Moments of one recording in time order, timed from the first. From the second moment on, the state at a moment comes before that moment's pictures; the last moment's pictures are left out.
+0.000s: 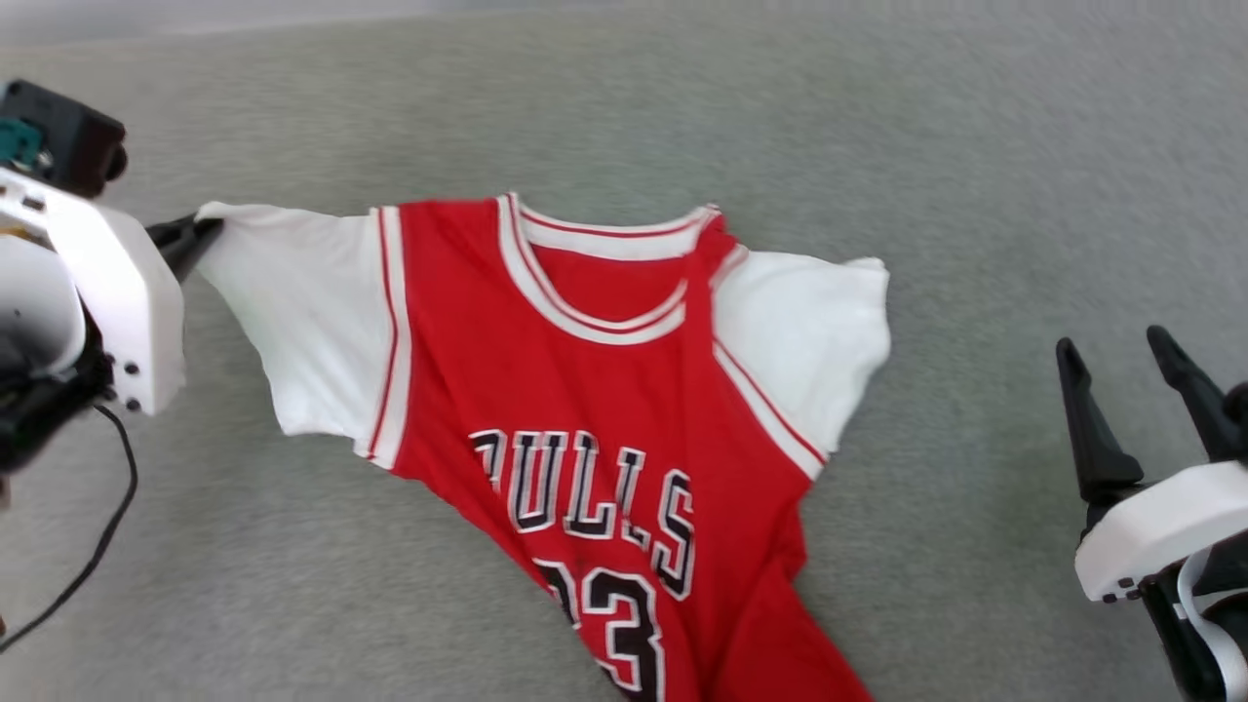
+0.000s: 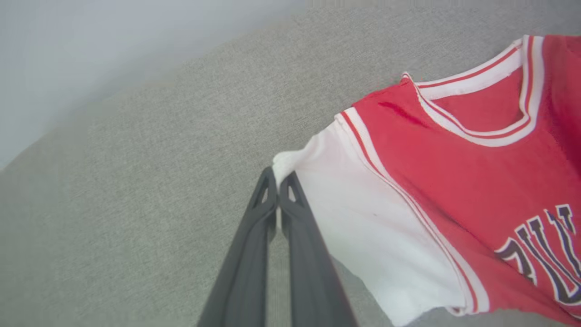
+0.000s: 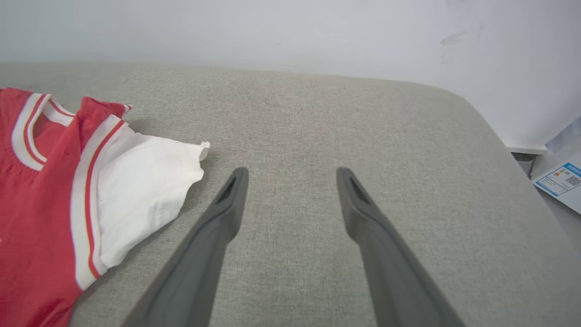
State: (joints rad) left arm -0.77 0.88 -0.56 0.16 -0.87 -0.10 0.57; right arm -0.09 -0.14 -0.09 -0.23 0.13 0.13 0.25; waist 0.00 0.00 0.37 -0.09
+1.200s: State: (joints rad) left arm -0.58 0.85 -0.58 -0.38 -0.79 0.03 0.41; right arm -0.66 -0.58 0.38 0.19 0.36 0.13 1.13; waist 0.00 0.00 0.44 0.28
